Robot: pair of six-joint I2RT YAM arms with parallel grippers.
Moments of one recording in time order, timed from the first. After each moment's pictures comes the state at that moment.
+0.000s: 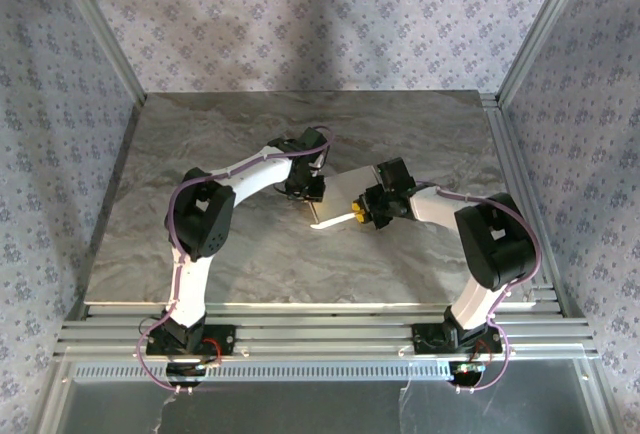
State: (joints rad) left arm -0.66 2.06 1.60 -0.83 0.11 -0.49; right arm 0.42 1.69 0.86 -0.16 -0.38 1.54
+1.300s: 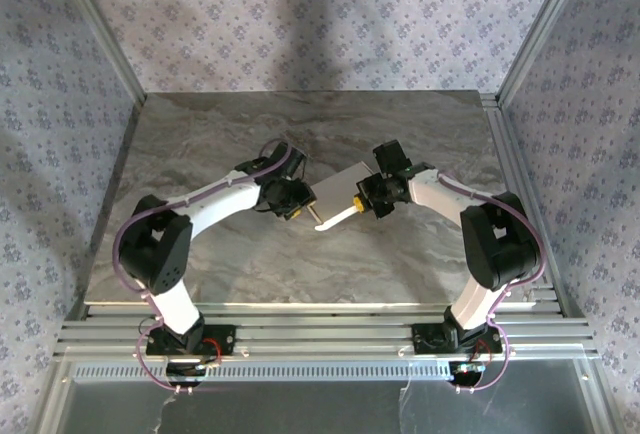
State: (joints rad) left arm -0.64 1.69 1.17 -0.55 0.16 -1.15; right arm 0.43 1.69 1.07 -0.48 -0.35 1.50
